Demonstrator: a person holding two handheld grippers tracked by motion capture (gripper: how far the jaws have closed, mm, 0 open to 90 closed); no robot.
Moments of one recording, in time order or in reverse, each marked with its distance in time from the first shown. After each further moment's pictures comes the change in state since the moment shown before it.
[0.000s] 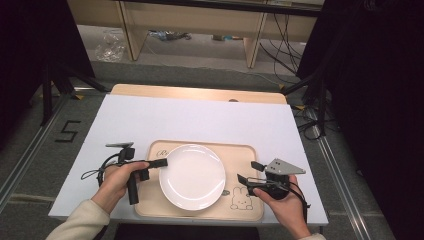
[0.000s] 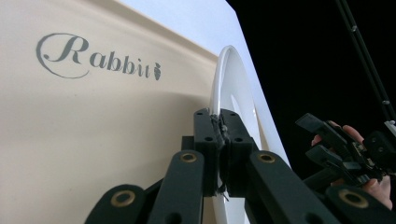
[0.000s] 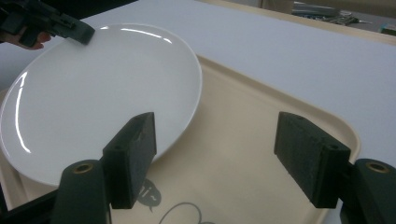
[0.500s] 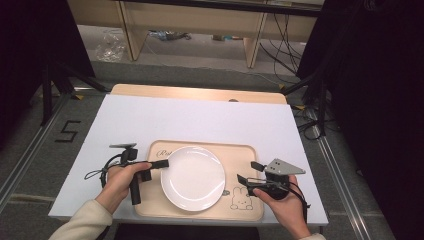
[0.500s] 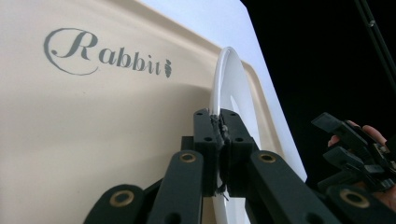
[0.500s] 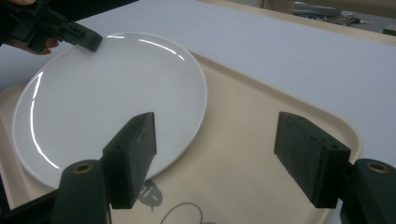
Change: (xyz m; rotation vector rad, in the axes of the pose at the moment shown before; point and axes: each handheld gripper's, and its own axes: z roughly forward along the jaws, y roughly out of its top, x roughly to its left) left arm 0.002 -0.002 0.006 0.009 0.041 0.007; right arm 0.001 0.000 0.000 0.003 0.016 0.005
